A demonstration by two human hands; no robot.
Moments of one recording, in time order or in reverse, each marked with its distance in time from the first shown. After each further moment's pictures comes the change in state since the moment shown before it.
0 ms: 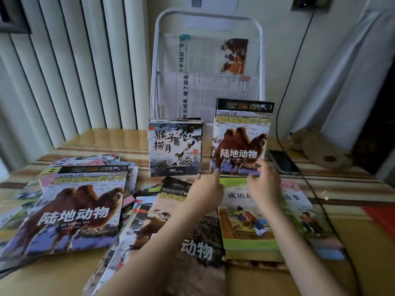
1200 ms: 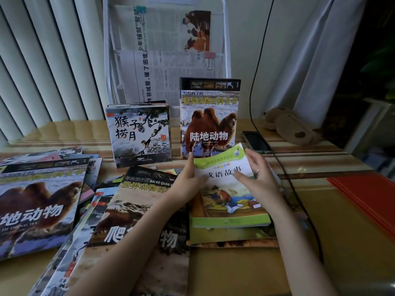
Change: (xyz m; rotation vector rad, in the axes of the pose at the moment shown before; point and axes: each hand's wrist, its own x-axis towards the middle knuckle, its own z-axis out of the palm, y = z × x) left_hand 0.000 0.008 0.038 -0.881 -0.160 -0.050; right_hand -0.027 0.056 -0.055 0.600 -0.281 0.075
